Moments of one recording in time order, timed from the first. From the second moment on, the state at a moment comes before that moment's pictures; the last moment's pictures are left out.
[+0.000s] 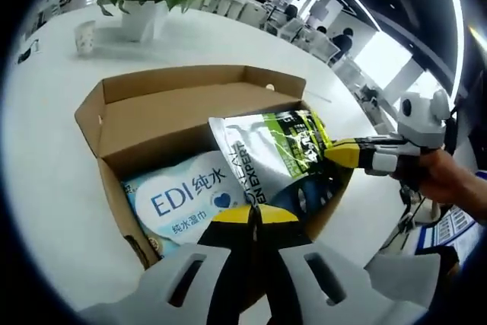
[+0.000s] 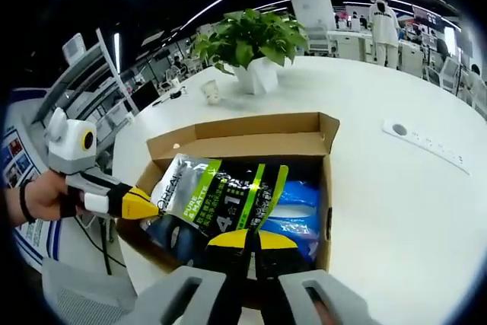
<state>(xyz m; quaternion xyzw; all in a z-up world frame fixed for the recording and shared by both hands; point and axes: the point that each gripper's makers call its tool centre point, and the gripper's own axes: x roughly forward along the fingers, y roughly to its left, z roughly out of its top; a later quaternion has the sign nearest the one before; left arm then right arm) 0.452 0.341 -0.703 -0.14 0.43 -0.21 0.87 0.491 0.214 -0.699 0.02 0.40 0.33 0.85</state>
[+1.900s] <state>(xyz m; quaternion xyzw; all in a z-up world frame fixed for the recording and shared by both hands) 0.454 0.161 -0.674 -0.06 0.43 -0.35 0.83 0.447 0.029 -0.678 0.08 0.37 0.21 0.90</state>
